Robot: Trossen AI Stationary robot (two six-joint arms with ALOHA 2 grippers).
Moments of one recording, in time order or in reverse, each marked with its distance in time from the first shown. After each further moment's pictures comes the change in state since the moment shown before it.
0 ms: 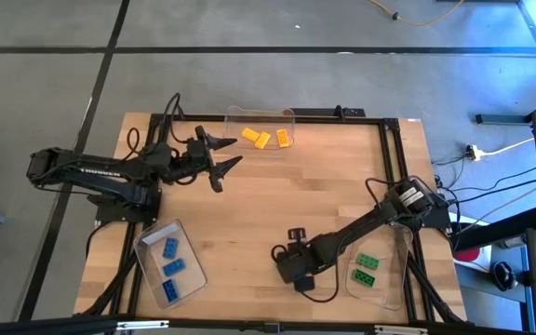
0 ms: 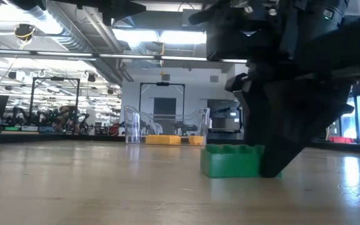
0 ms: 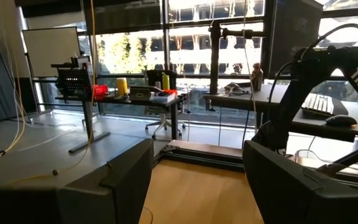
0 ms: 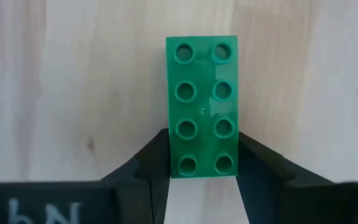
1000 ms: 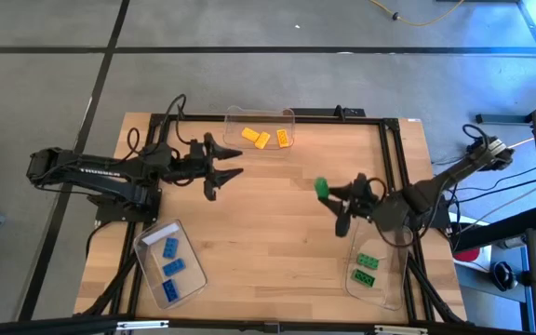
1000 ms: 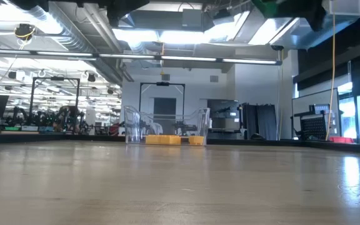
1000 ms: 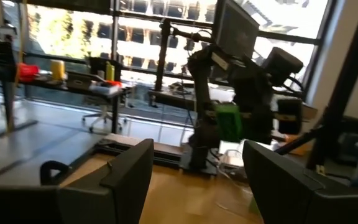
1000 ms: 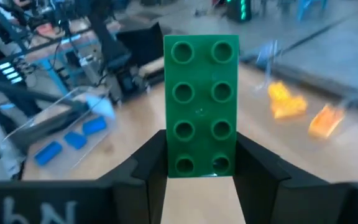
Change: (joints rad) left arm 0.000 0.000 0.000 -0.005 0.225 -0.197; right arm 0.043 -1.040 -0.619 0.489 0.697 0.323
